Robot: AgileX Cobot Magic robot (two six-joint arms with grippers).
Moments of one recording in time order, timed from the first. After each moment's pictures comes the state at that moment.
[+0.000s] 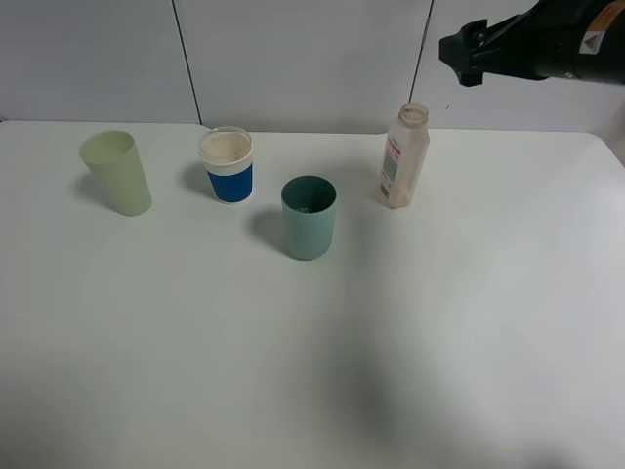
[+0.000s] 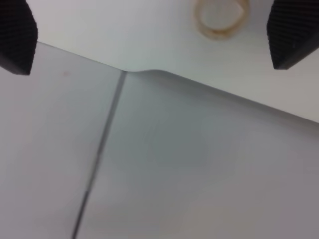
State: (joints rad) left arm 0.04 -0.01 -0.51 -0.02 1.05 0.02; right arm 0.20 1.38 -0.84 -0.46 -0.19 0.26
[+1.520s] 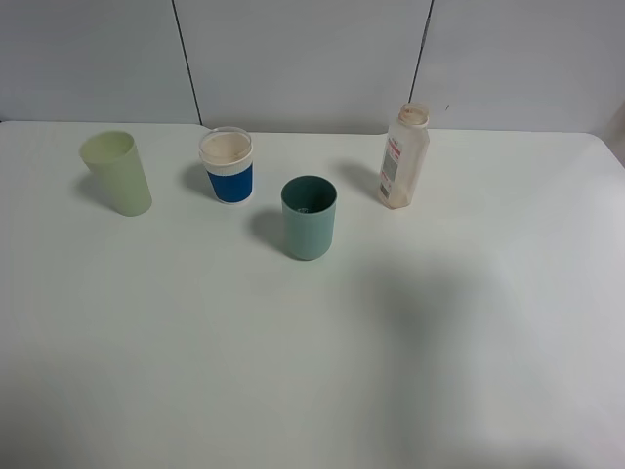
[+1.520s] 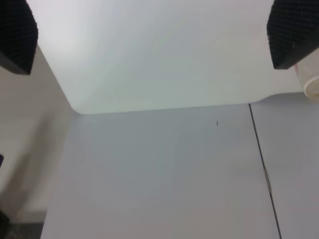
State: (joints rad) left arm 0.04 -0.01 -0.51 -0.02 1.05 0.02; right arm -0.01 0.34 -0.58 -0.21 0.50 0.15
